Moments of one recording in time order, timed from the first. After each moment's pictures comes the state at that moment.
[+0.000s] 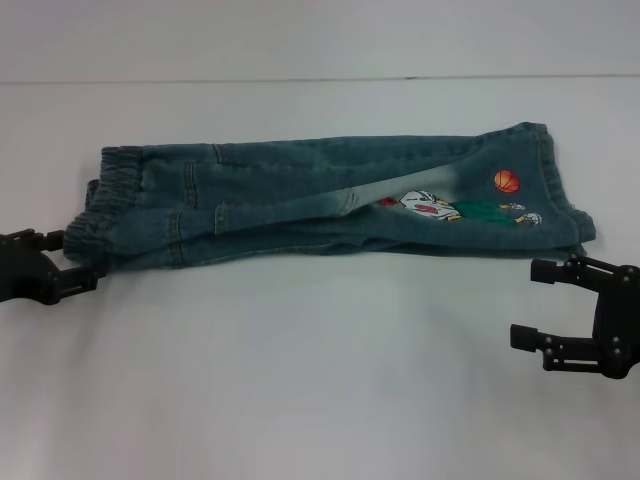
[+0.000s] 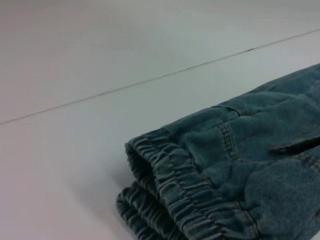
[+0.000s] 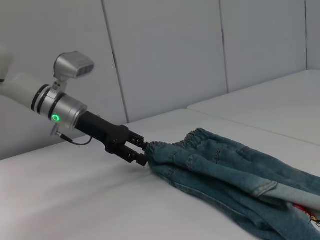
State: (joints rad) left arm -0.40 -2.10 0.58 0.79 2.20 1.16 -1.41; right arm 0.31 2.08 -0.57 -0.76 -2.02 -1.74 1.18
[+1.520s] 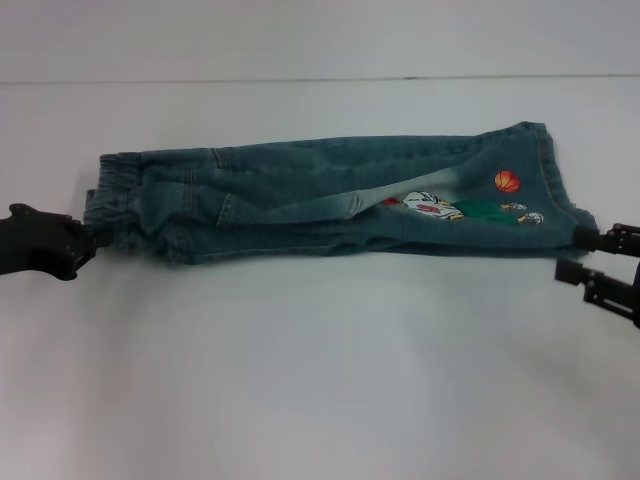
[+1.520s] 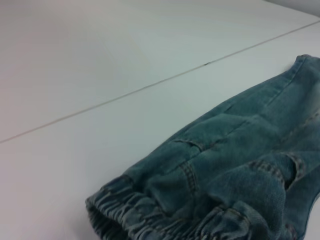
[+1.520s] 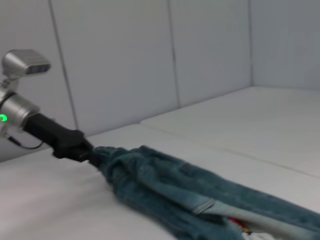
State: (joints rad) left arm -0.44 -2.09 0.64 0.91 2.26 1.30 -1.56; right arm 0.32 2.08 -0.44 -0.78 -2.02 -1.71 1.19
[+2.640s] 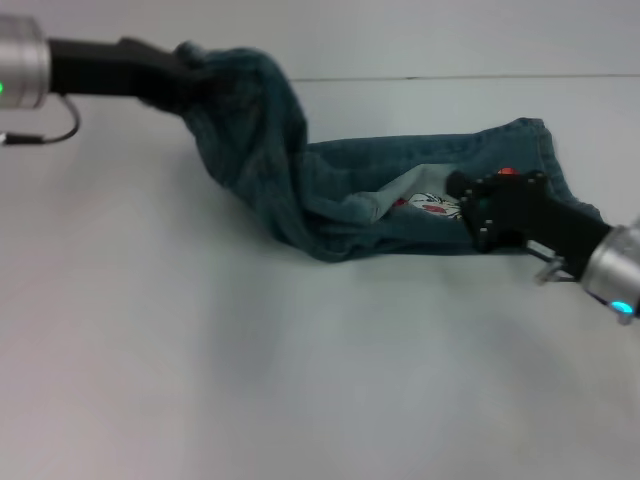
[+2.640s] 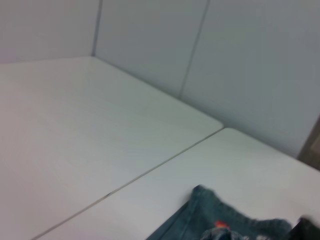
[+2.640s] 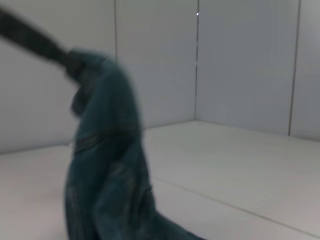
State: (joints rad) left arm -0.75 -2.11 0.65 1.11 2.24 1.53 -2.00; right arm 0.58 2.10 -0.38 -0.16 -1.79 -1.21 0.62
